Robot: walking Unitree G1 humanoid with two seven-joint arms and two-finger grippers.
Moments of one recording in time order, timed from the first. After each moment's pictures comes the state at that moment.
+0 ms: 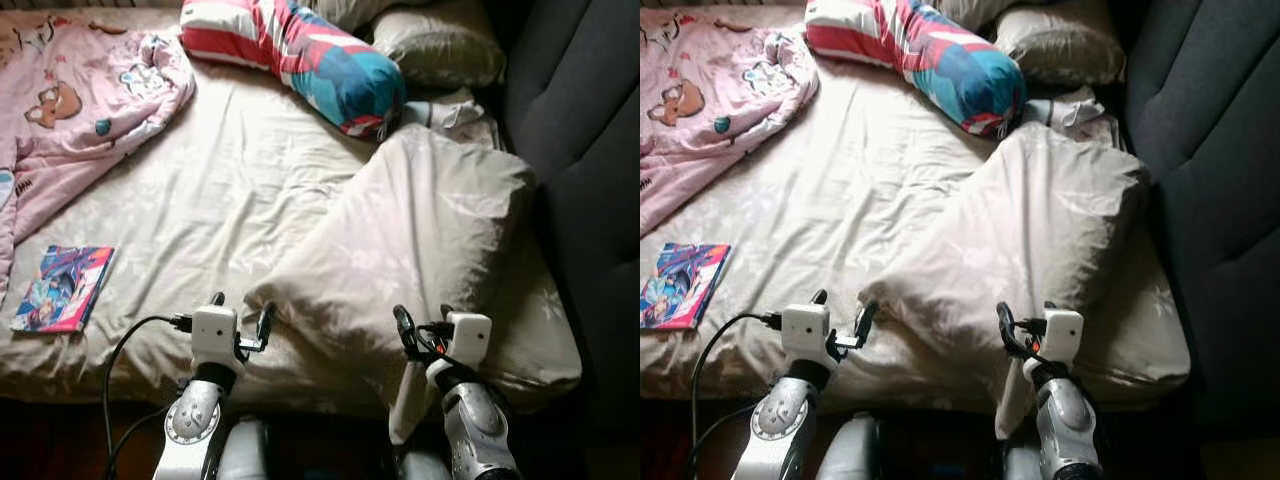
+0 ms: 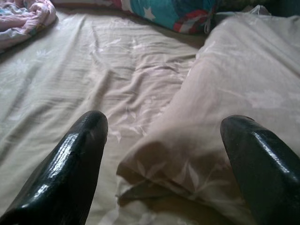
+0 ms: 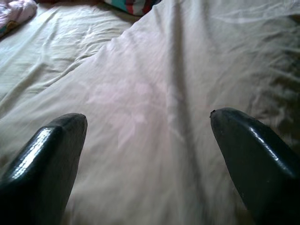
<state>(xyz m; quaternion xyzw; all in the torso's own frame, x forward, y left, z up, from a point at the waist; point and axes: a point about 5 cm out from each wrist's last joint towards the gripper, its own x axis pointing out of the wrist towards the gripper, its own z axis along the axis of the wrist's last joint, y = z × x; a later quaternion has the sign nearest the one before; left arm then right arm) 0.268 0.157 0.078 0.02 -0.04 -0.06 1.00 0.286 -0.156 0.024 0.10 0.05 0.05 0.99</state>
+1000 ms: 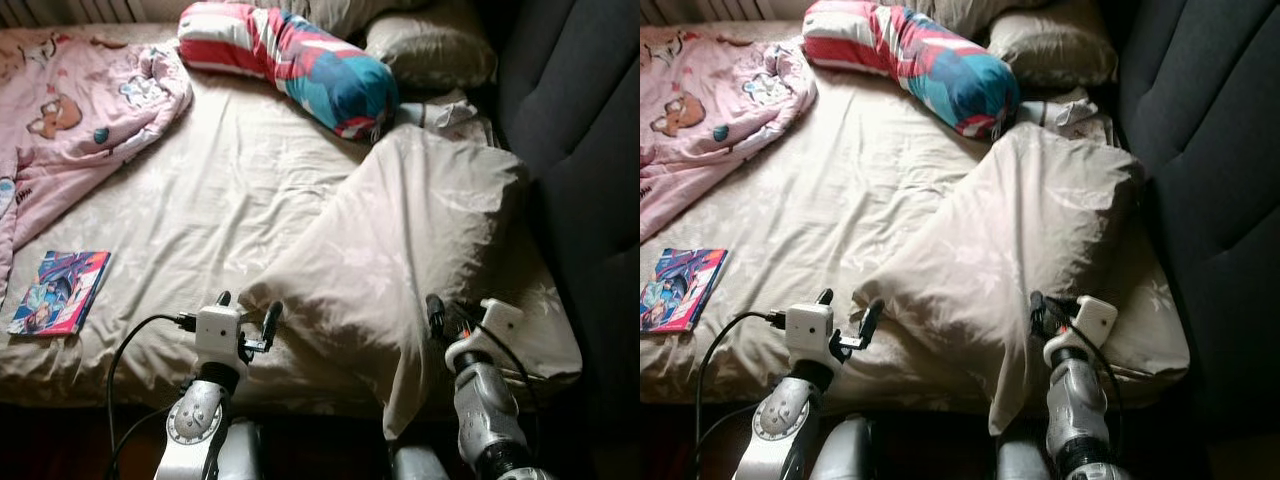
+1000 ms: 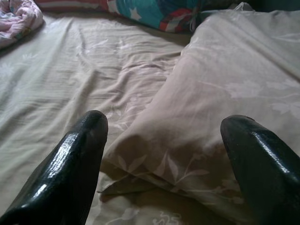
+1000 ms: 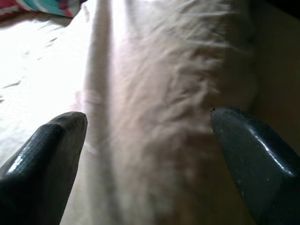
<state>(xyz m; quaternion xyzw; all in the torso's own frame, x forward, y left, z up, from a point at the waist) 0.267 0.154 0.078 0.02 -0.04 -0.08 1.00 0.313 -0.176 0.037 0.20 0.07 -0.04 0.98</state>
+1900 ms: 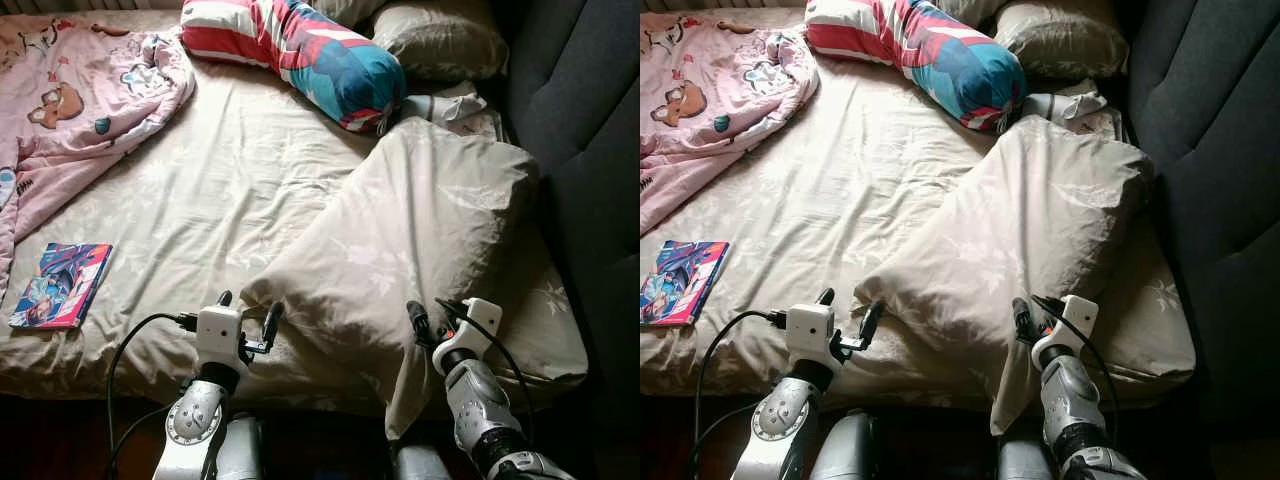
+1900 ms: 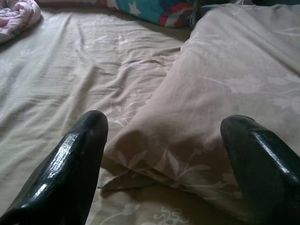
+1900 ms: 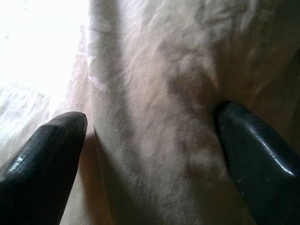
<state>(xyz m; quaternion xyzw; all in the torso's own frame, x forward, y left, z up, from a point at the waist) 0.265 0.153 0.079 0.02 -0.04 -0.08 1.00 0.312 -0.164 0.019 0.22 0.17 -0.01 0.96</state>
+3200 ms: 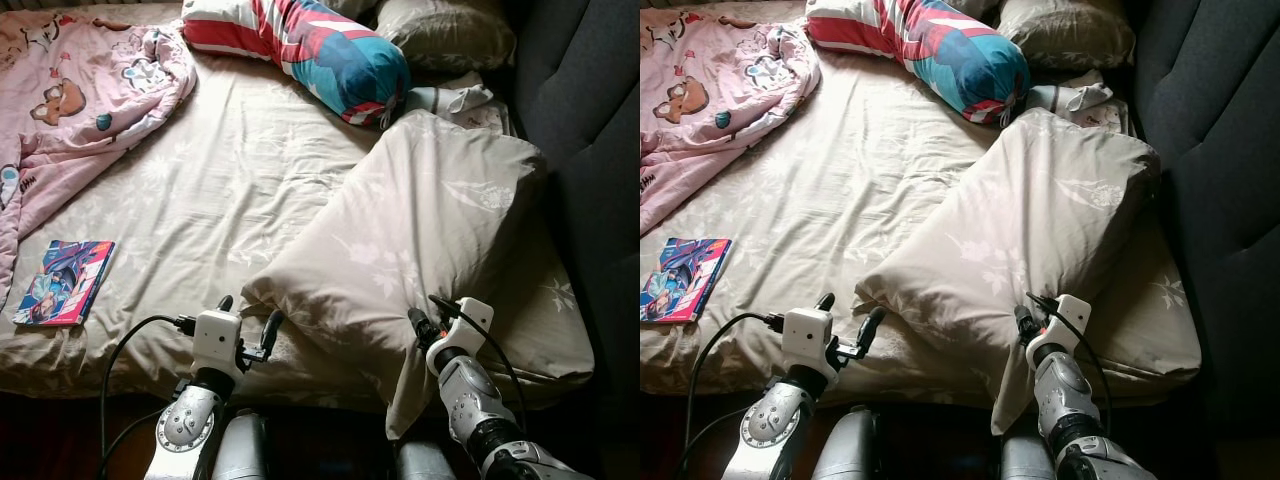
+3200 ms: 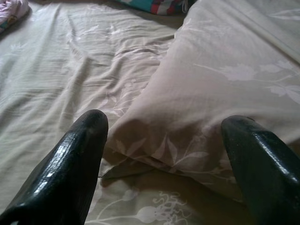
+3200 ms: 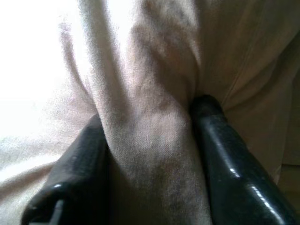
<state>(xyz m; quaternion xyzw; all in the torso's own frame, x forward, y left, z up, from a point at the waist) 0.257 0.156 0.082 0.04 -0.03 -0.11 0.99 0.312 -0.155 0.012 0.22 0.21 -0.03 0.95</state>
